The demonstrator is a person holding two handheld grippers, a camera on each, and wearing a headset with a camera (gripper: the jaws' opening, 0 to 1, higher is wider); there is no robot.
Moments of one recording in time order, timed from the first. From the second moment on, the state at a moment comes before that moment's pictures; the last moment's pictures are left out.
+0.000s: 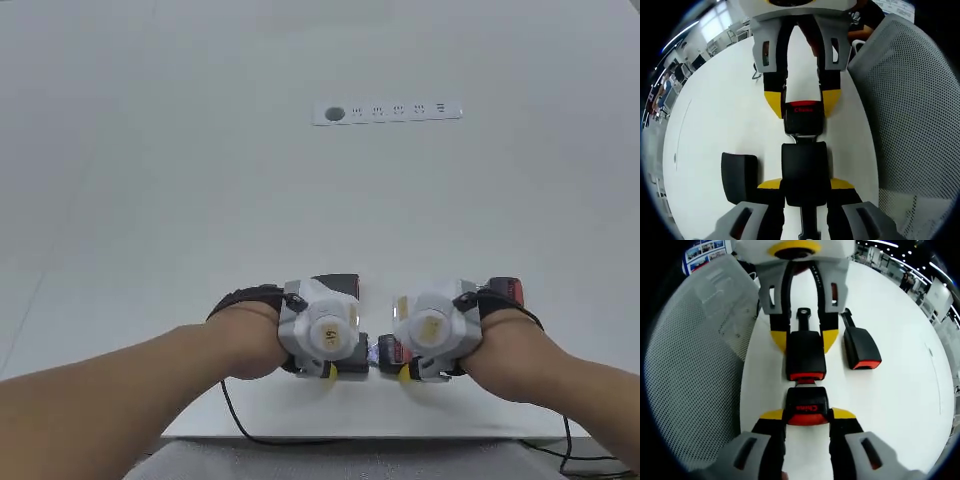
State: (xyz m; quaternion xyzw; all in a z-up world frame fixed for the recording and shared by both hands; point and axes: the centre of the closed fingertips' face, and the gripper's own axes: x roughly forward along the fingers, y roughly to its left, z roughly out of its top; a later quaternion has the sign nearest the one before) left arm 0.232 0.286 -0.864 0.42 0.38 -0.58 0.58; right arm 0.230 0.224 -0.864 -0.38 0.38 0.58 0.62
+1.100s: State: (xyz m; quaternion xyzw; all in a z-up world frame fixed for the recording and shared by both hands) left arm 0.236 0.289 -0.862 0.40 0.38 -0.57 0.61; right arm 0.230 0.221 -0.863 -0.38 0.37 0.58 0.61
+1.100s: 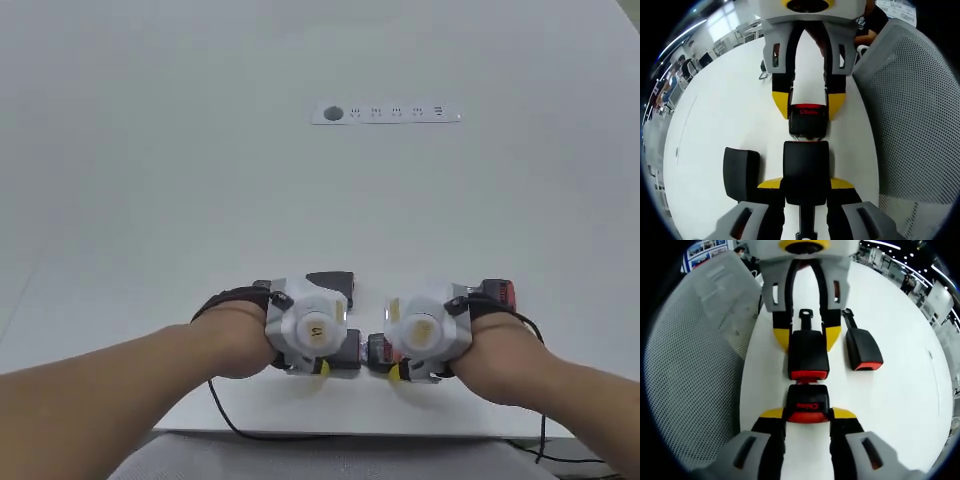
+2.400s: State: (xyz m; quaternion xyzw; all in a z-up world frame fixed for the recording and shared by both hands) left arm 0.238 0.296 -0.820 0.37 0.37 -0.53 0.66; right arm 0.231 0.229 -0.818 -0.35 0.32 0.59 0.65
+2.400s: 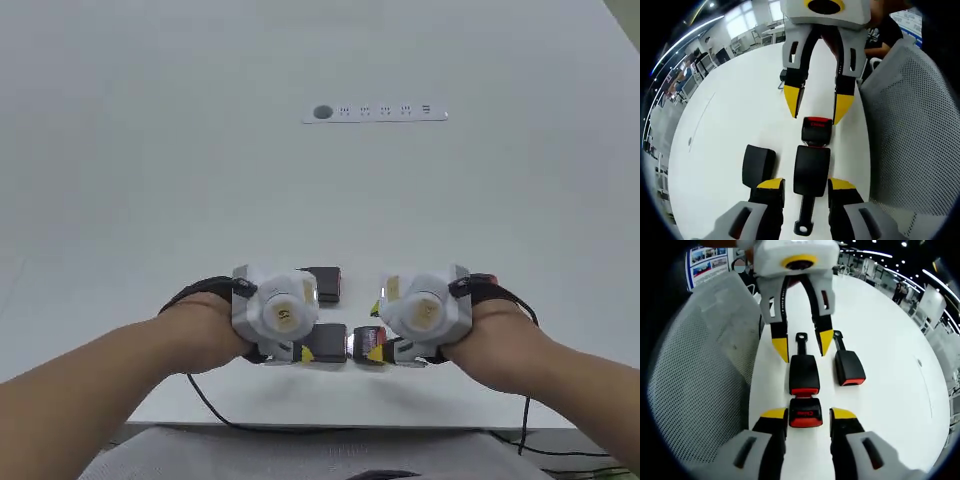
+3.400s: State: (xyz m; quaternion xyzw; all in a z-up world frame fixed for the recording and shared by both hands) left arm 0.326 0.298 -0.833 0.38 0.37 -0.54 0.65; right arm 0.311 0.081 -0.833 -0.37 0.37 0.52 0.67
